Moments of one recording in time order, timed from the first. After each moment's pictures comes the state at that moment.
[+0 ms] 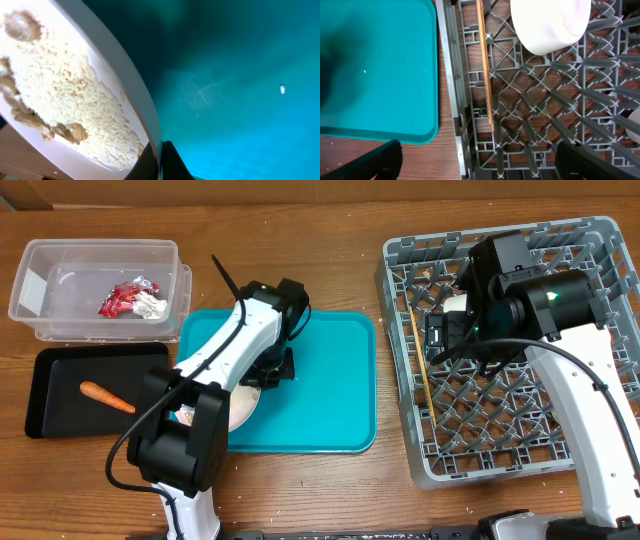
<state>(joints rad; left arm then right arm) -0.39 1.98 1.47 -1.29 -0.16 -0.52 0.24 1.52 1.64 -1.45 -0.05 0.24</state>
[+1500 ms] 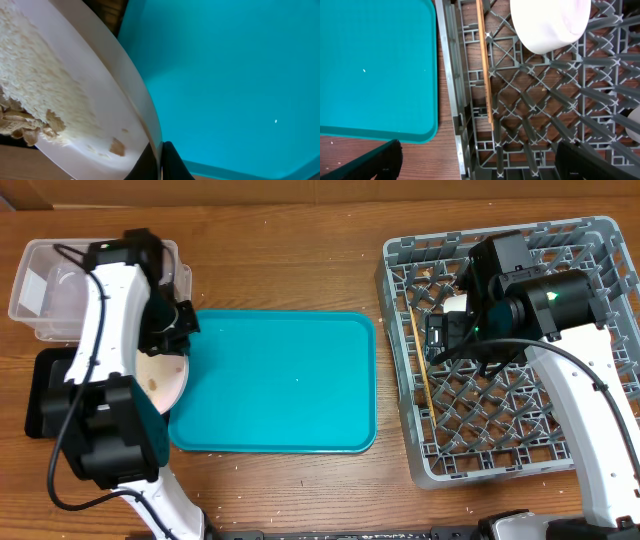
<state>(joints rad) 0.15 1.98 1.74 -1.44 0.08 -0.23 0.24 1.52 1.64 -1.45 -0.05 0.24</state>
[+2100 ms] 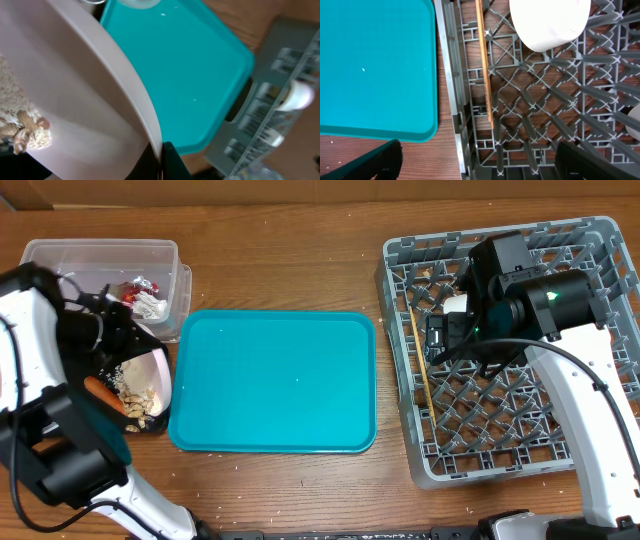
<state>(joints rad) 0.52 1.98 1.74 -1.49 0.63 0.10 0.24 1.52 1.64 -1.46 -0.04 0.25</state>
